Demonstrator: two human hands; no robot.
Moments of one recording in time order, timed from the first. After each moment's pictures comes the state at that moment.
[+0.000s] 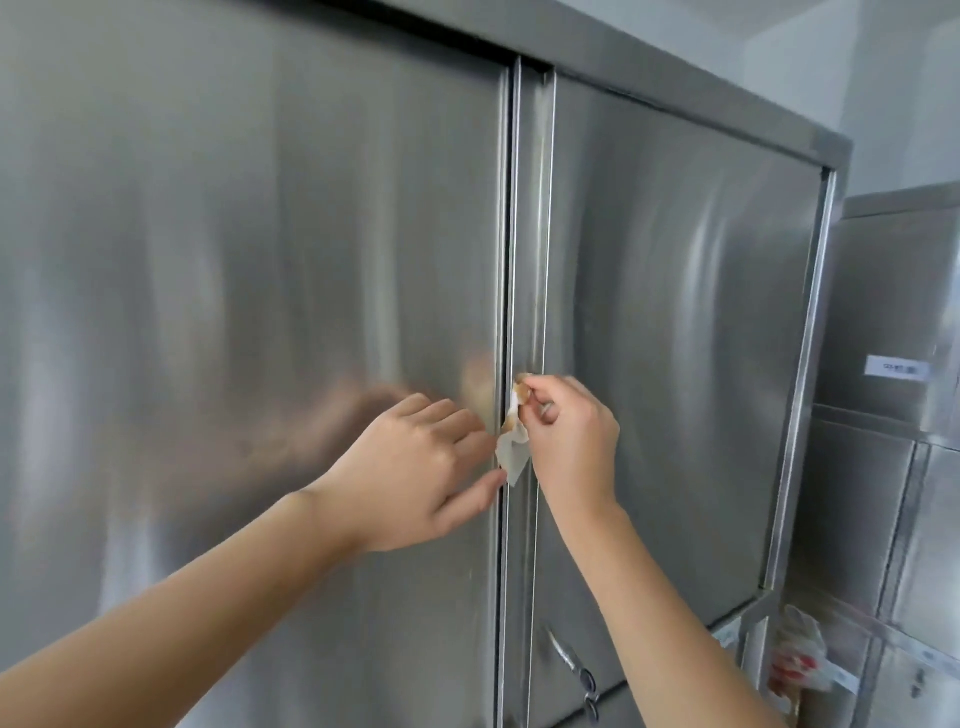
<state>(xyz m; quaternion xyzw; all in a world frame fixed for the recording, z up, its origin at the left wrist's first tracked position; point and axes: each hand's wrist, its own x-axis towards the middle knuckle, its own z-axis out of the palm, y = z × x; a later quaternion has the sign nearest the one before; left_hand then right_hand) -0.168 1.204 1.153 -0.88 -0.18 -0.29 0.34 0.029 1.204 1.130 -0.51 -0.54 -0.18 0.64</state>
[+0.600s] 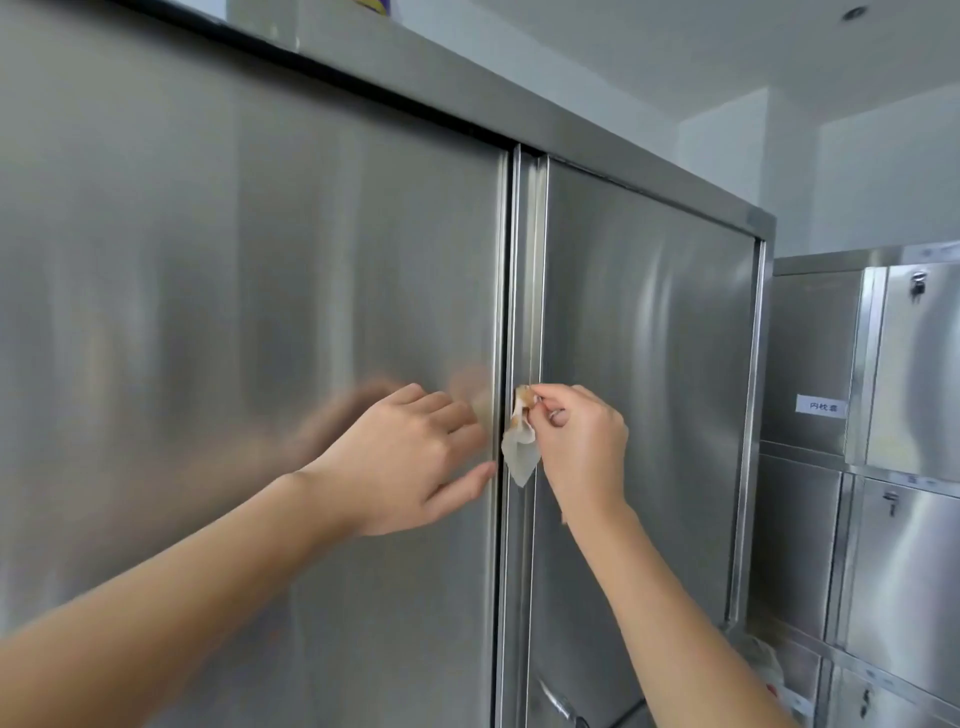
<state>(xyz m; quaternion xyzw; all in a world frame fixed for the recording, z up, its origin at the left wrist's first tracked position) -0.187 1.219 1.205 -0.86 -0.13 -0.31 0.38 0.025 1.191 1.177 -0.54 -0.51 -0.25 0.62</state>
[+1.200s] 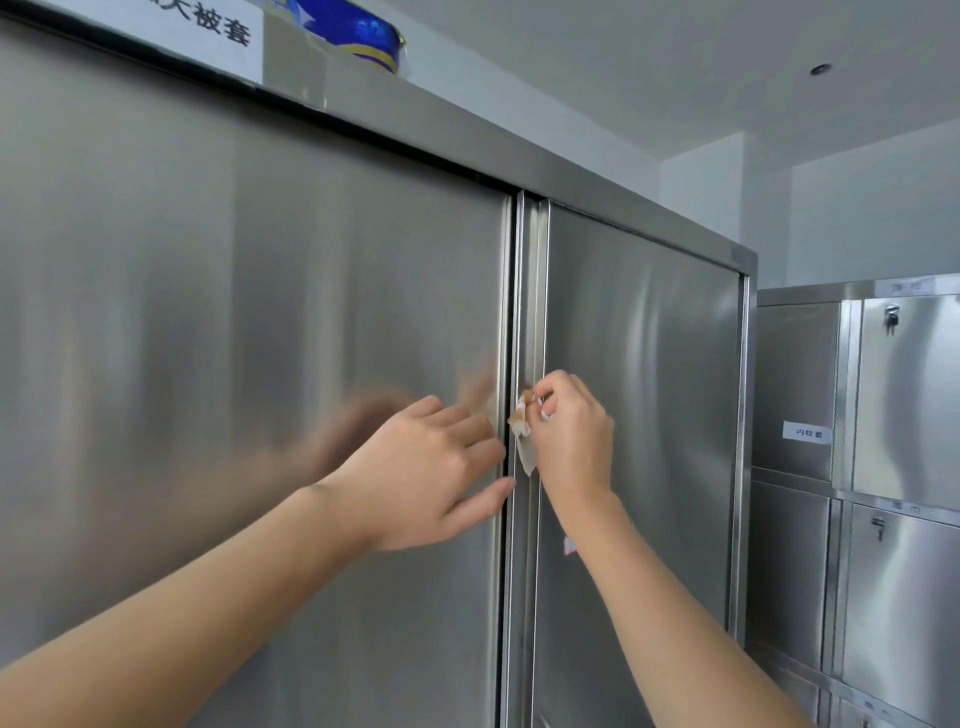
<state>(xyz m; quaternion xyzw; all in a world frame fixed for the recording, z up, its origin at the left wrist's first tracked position) -0.185 1.217 1.225 -0.86 -0.10 -0.32 0.39 0.020 1.210 1.213 -0.58 -0.48 -0.32 0.58</state>
